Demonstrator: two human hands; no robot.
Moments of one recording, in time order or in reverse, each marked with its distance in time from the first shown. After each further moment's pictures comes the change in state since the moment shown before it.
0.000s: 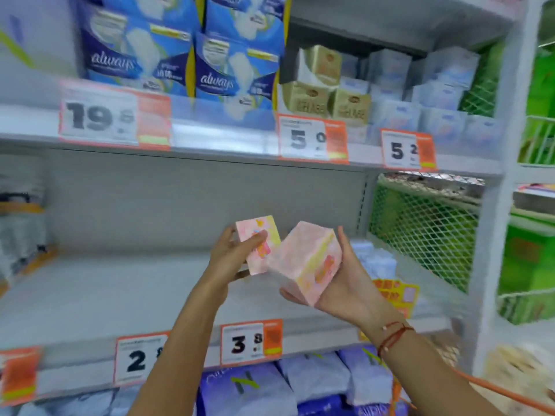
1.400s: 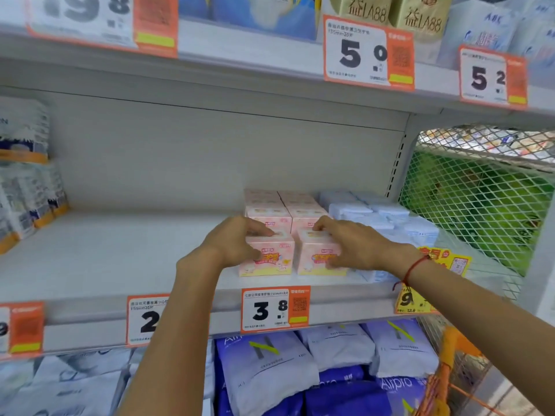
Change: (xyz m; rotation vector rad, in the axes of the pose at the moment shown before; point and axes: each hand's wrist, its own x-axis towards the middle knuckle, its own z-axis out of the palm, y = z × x) left_hand 0.044 -0.047 -0.050 1.038 -0.242 0.158; right_hand 0.063 -0.008 -0.043 -2.249 0.188 -0.123
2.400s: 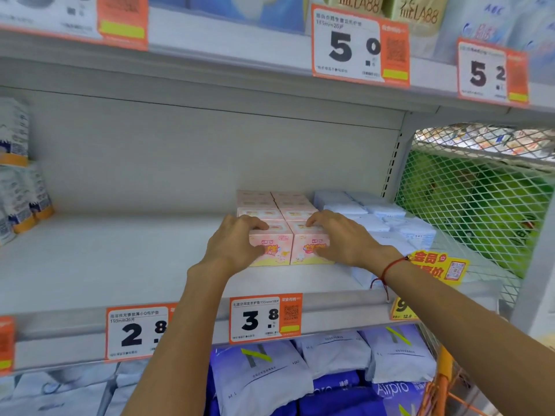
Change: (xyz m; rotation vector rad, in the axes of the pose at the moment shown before) left_hand 0.027 -0.003 0.031 0.087 0.210 -0.032; right_hand 0.026 0.012 0.015 0.072 0.154 0.051
